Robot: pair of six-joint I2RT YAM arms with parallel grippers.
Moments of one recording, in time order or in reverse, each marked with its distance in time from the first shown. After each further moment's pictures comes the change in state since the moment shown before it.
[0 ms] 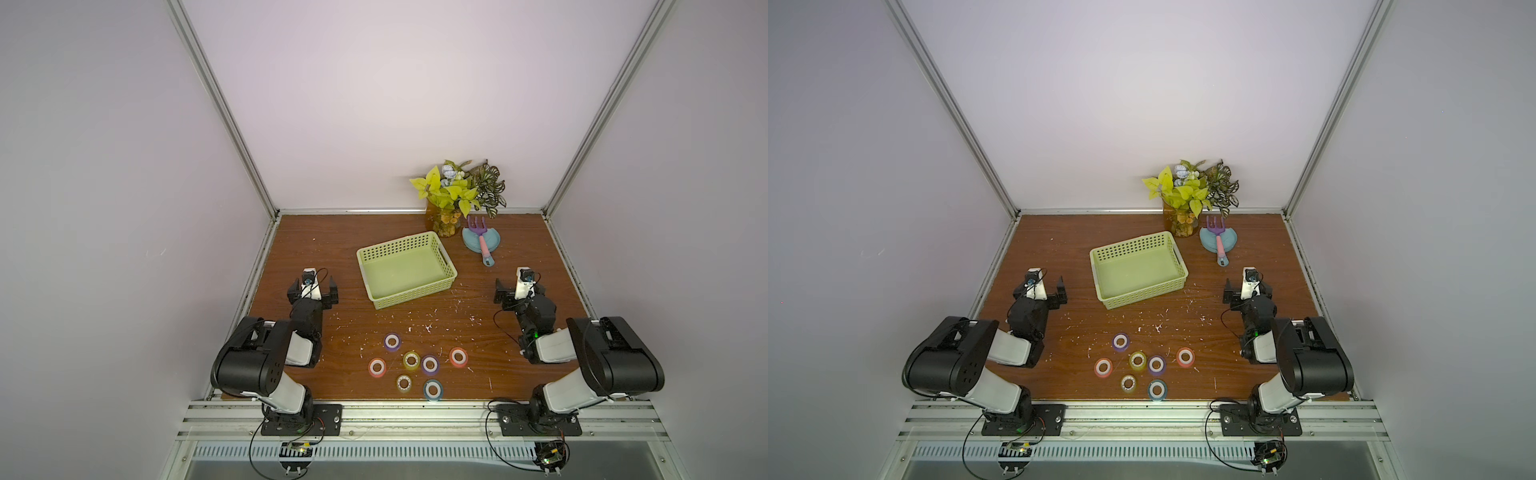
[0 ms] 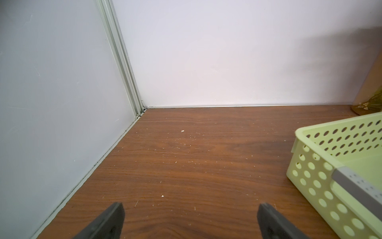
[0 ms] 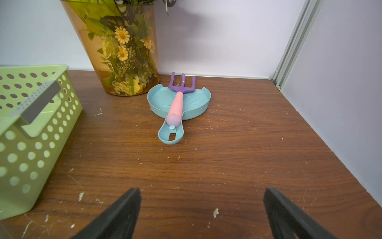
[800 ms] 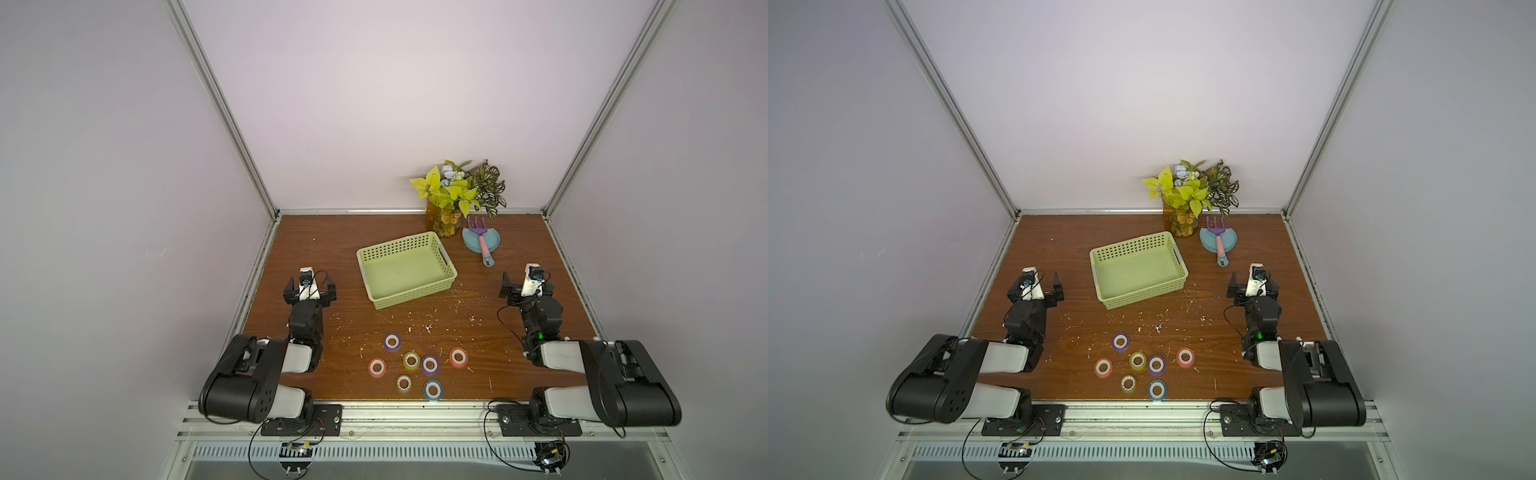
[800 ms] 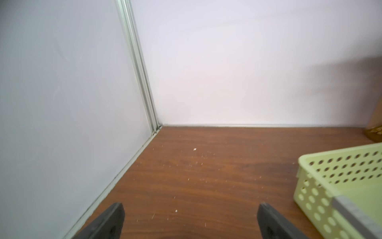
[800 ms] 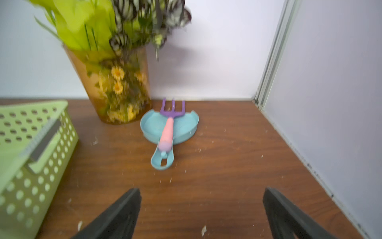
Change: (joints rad) left arm -0.074 -0.205 -0.025 -0.032 -0.127 0.048; right arm 0.000 -0.247 -0.004 -0.102 0.091 0.034
